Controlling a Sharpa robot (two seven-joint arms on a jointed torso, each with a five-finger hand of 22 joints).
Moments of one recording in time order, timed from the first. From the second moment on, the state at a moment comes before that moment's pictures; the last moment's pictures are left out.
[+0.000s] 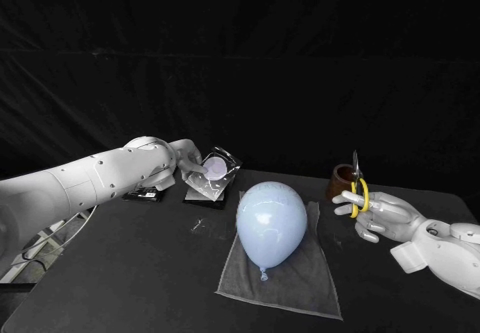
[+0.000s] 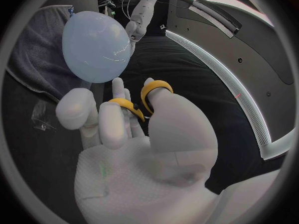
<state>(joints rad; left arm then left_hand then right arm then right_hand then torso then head) 1.28 -0.77 -0.02 1.04 -1.07 -0.04 -0.19 1.78 0.07 0.03 0.32 0.04 0.83 0.13 0.73 0.25 0.85 0.07 0.79 0.28 1.16 0.00 1.23 0.98 0.16 0.95 0.11 0.98 0.55 1.22 -0.95 -0.20 1.46 -0.04 0.07 0.22 1.18 -0.10 0.26 0.08 0.05 0.90 0.16 0.22 0.52 1.26 0.08 0.07 0.14 1.46 0.00 1.30 1.02 0.10 1.41 0.09 1.02 1.11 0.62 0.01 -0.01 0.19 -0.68</state>
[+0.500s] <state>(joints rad) 1.38 -0.79 -0.01 1.14 -1.07 -0.03 -0.08 1.77 0.05 0.06 0.32 0.04 0.85 0.13 0.71 0.24 0.87 0.07 0.78 0.28 1.16 0.00 1.23 0.98 0.17 0.95 0.10 0.98 0.56 1.25 -0.95 -0.20 1.47 -0.05 0.05 0.23 1.23 -0.10 0.30 0.05 0.05 0.92 0.15 0.22 0.51 1.27 0.08 0.07 0.13 1.46 -0.01 1.30 1.02 0.10 1.41 0.09 1.02 1.11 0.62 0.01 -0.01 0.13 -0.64</state>
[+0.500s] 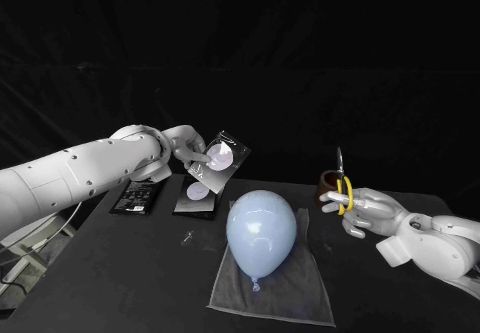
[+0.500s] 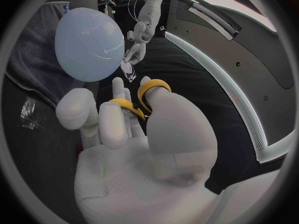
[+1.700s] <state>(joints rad) 1.44 -0.62 -0.01 1.25 -0.97 0.26 -0.15 1.73 0.00 0.19 0.32 0.04 0.87 0.13 0.69 0.23 0.88 0.07 0.76 0.27 1.15 0.00 1.22 0.96 0.17 0.94 0.10 0.99 0.57 1.29 -0.90 -0.19 1.43 0.00 -0.01 0.26 1.22 -0.12 0.31 0.06 0.05 0.92 0.16 0.19 0.50 1.25 0.08 0.07 0.12 1.46 -0.01 1.30 1.02 0.09 1.41 0.09 1.02 1.12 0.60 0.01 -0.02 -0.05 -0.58</state>
